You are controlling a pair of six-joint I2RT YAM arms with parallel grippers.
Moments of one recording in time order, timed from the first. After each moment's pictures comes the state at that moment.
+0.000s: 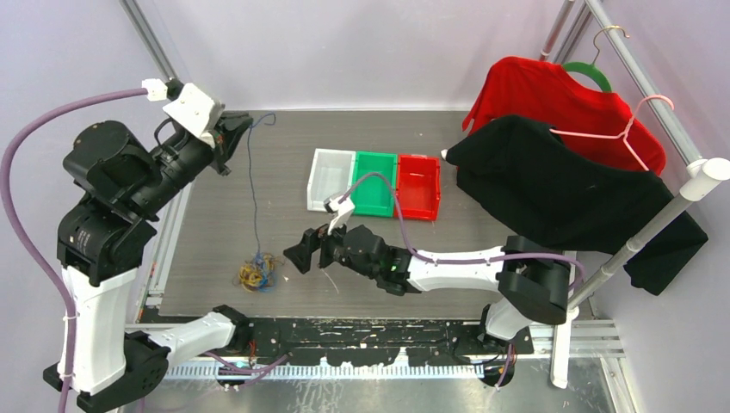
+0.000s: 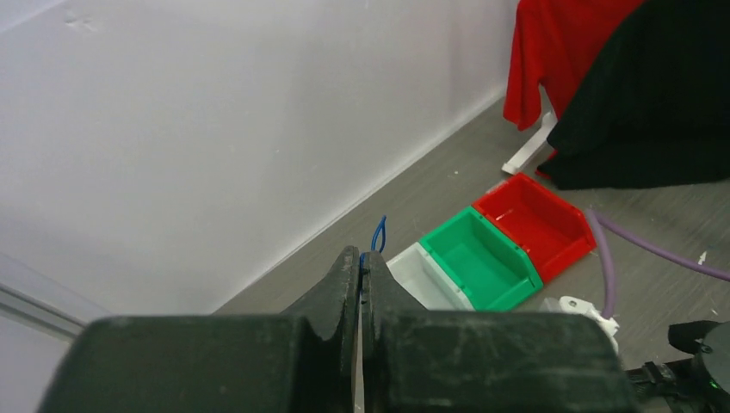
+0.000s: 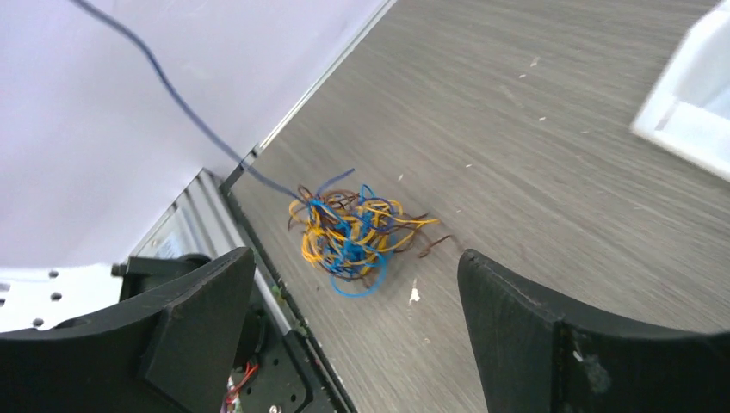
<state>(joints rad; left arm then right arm) -0.49 1.05 1.90 -0.78 0.13 0.31 1.21 1.53 0.83 0.55 0.24 0.58</state>
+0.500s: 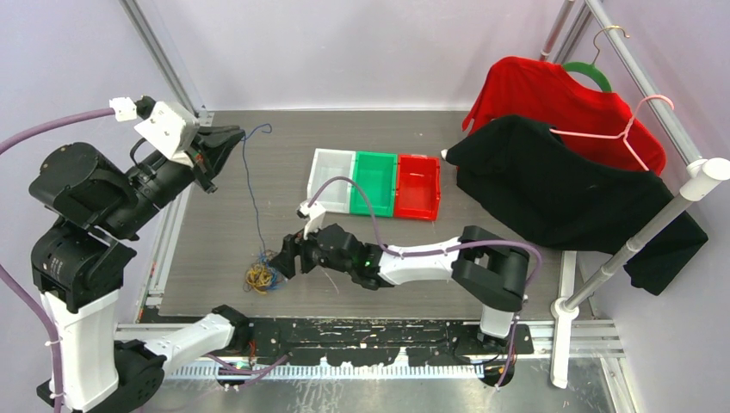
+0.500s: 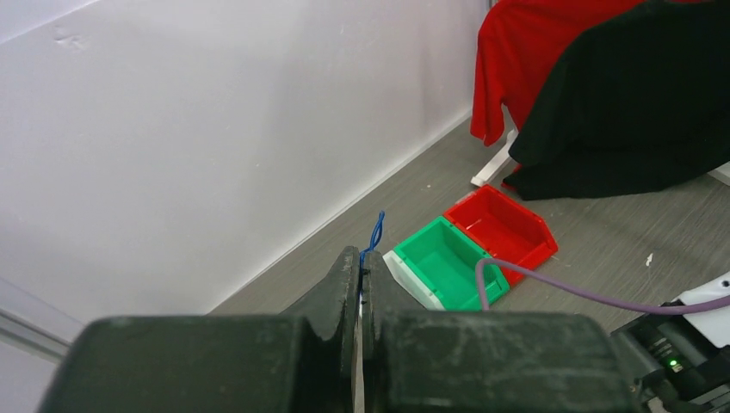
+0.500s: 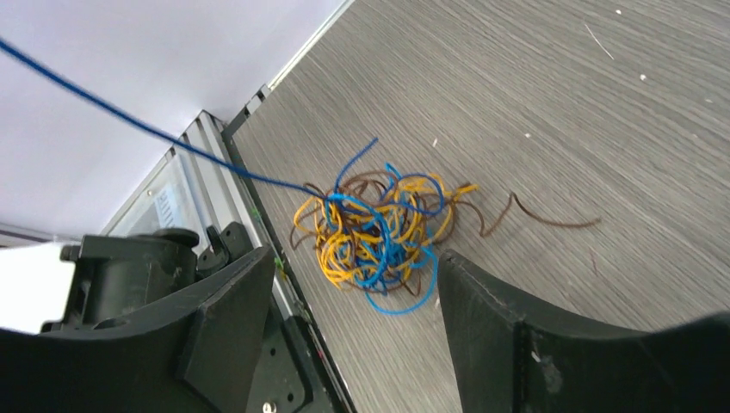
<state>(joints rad) -0.49 1.00 1.91 -0.84 0.19 0.26 1.21 1.75 0.96 0.54 0.06 0.58</state>
